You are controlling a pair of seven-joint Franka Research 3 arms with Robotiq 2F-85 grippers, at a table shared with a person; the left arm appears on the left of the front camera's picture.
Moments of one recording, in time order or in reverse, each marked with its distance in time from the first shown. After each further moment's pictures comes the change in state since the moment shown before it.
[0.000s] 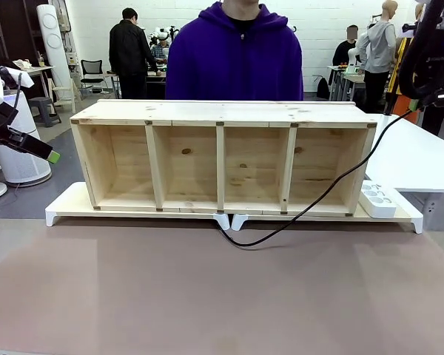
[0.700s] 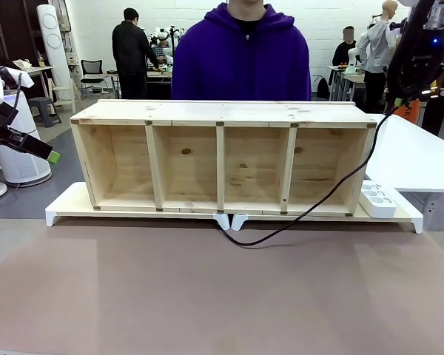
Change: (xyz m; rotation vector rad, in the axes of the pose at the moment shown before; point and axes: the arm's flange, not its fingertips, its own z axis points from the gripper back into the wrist) left arm 0.000 0.000 0.000 0.000 0.000 0.000; right arm 0.029 0.014 0.004 0.006 -0.100 0.024
